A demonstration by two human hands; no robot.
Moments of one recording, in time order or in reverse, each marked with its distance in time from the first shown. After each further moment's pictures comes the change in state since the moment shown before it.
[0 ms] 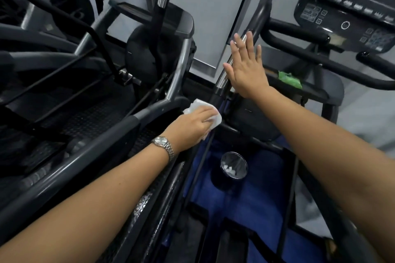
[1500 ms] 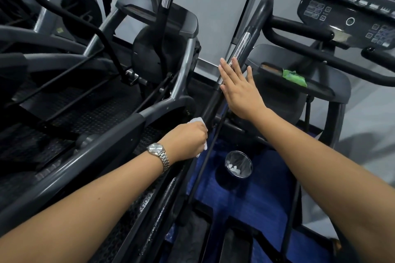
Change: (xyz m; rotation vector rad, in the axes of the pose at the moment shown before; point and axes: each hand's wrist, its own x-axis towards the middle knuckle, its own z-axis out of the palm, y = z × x) left_hand -0.021 0.026 -0.016 0.017 -0.455 -0.219; right_hand -0.056 -0.019 0.018 0.080 -0.012 -0.194
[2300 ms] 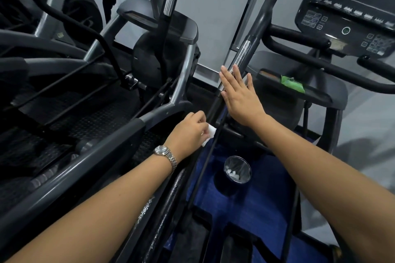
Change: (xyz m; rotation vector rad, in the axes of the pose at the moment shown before) left_hand 0.011 -0.002 0.001 -0.239 0.463 -0.151; right_hand 0.001 -0.003 0.000 0.002 -0.024 0.033
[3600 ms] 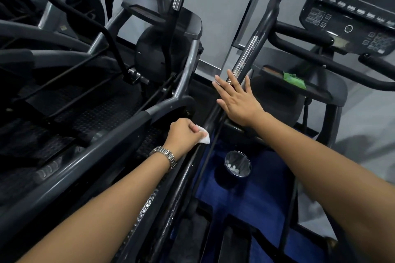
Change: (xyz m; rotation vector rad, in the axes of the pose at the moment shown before) left_hand -0.036 0.006 -0.027 -0.471 -0.071 -0.757; right_hand -0.011 -0.028 0.001 -0.159 -0.171 -0.113
